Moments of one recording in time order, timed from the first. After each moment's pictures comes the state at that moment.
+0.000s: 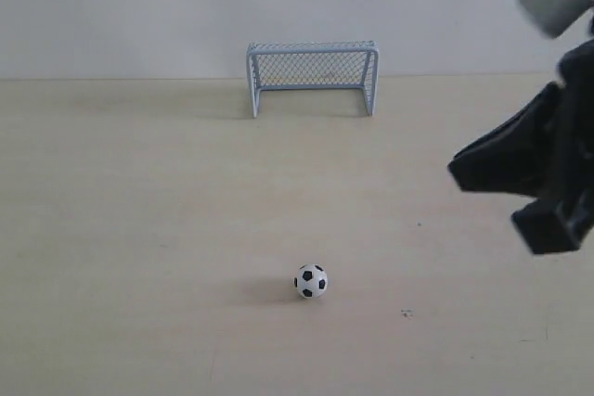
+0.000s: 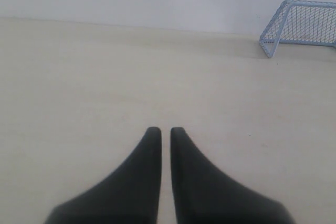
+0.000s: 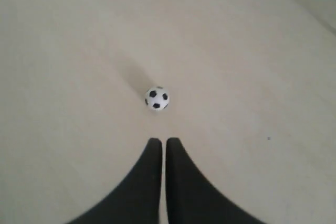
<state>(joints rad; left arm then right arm) 0.00 0.00 0.00 0.07 0.34 -0.16 0.38 1.00 -0.83 0.56 0.84 -0.83</state>
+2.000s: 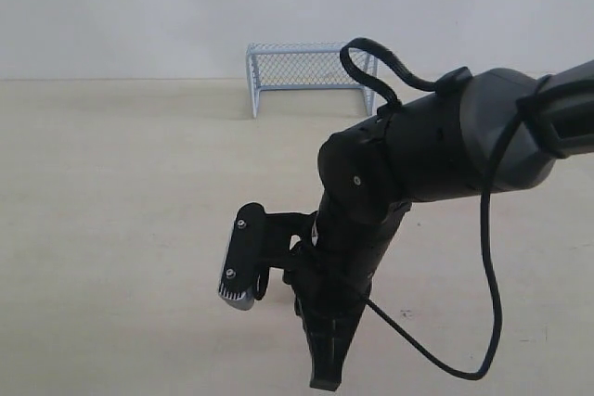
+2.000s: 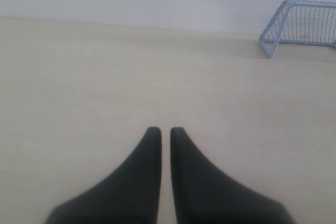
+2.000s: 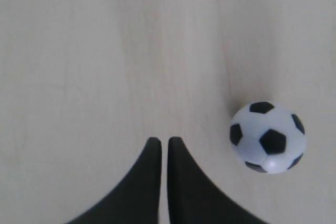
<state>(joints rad) 0.00 0.00 0.00 0.07 0.34 -0.16 0.84 1.86 -1.06 0.13 0.63 -0.77</state>
